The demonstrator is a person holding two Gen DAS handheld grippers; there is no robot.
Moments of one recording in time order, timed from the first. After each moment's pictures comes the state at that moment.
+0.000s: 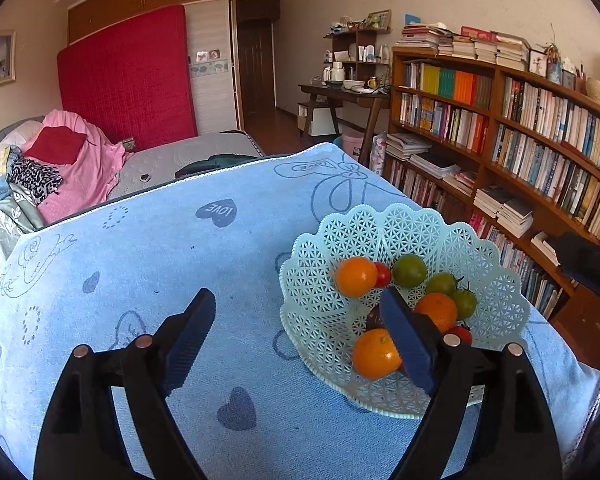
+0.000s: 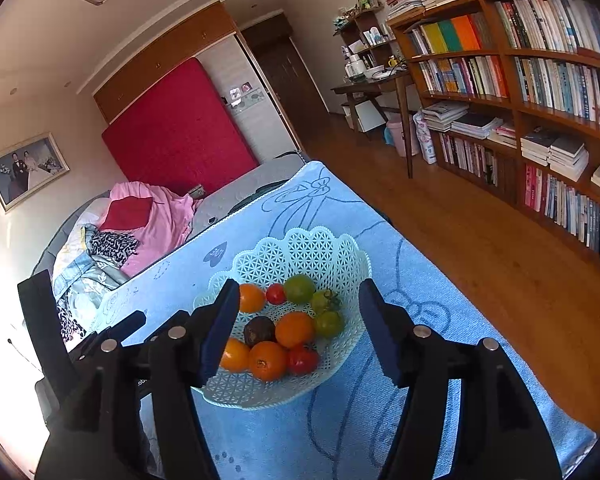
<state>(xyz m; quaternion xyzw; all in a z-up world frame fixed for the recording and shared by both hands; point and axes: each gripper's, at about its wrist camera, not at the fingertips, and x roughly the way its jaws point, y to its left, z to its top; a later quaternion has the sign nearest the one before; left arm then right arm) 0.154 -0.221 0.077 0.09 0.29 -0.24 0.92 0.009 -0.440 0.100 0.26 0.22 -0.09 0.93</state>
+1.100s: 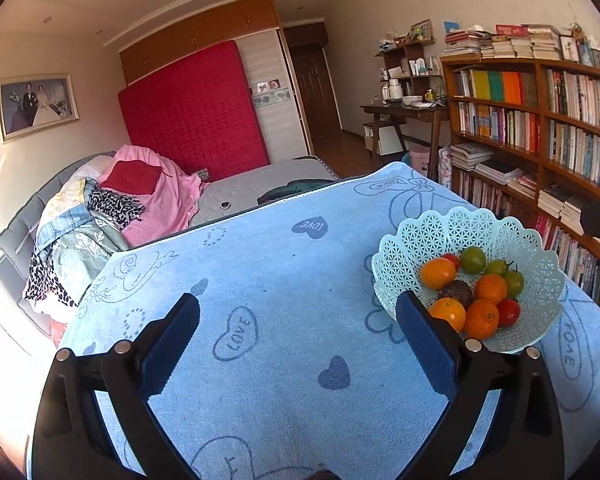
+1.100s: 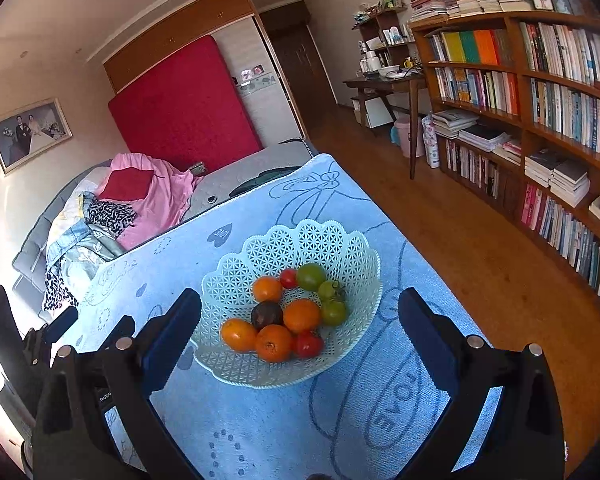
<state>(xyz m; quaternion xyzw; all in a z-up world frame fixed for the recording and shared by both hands) 0.094 -0.181 0.101 0.15 0.22 -0.11 0.96 0.003 -0.415 0.122 0.19 0.26 -0.08 0.94</state>
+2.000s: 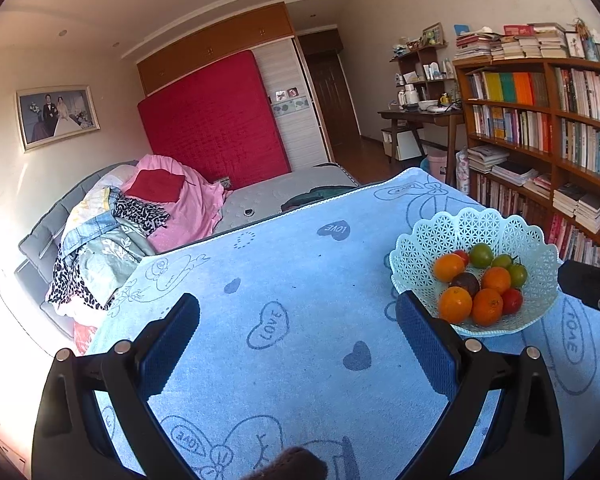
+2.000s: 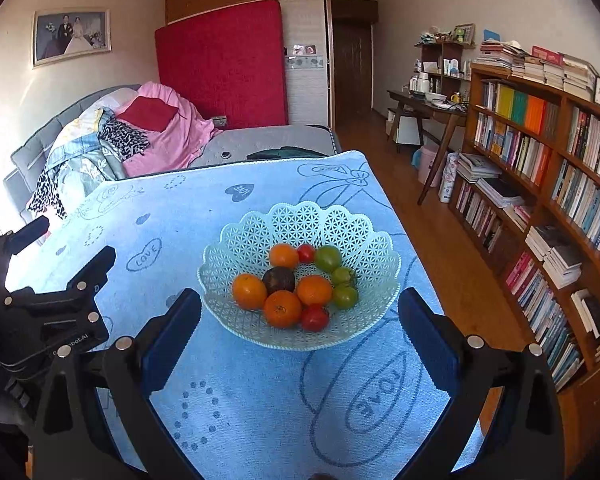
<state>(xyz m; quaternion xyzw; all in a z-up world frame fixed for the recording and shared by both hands) 0.064 -0.172 0.110 0.17 0.21 -0.07 0.96 0.003 -0.360 0.123 0.03 0.31 -0.04 0.95</state>
